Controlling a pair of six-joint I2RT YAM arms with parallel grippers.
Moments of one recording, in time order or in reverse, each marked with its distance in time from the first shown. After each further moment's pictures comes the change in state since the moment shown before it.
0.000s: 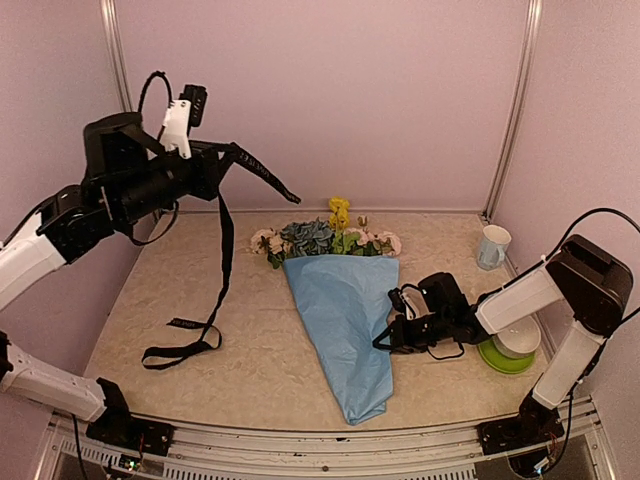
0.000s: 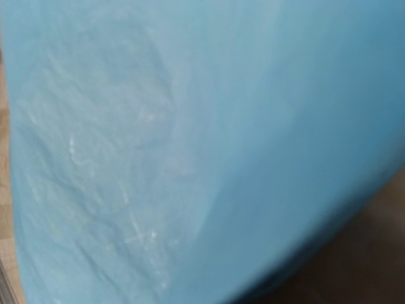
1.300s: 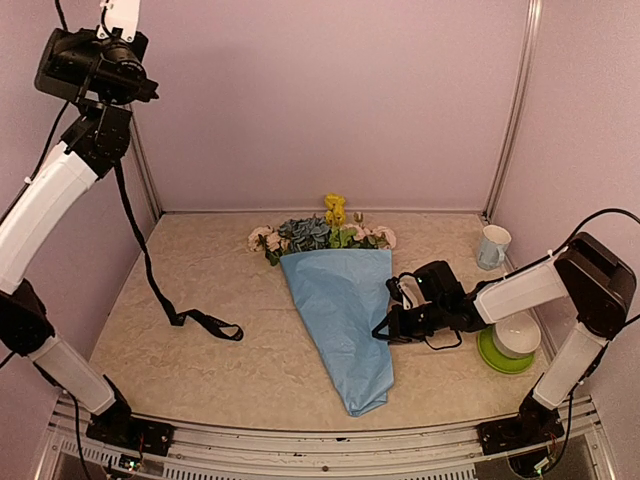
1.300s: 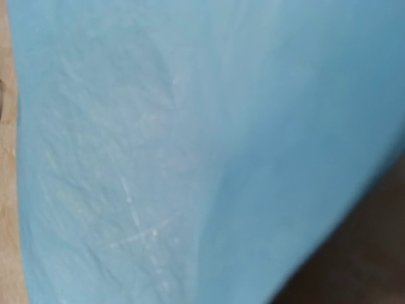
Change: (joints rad) left arm 0.130 0.299 0.576 0.803 -0.932 1.453; right arm 0.001 -0.022 0.100 -0.145 0.068 -0.052
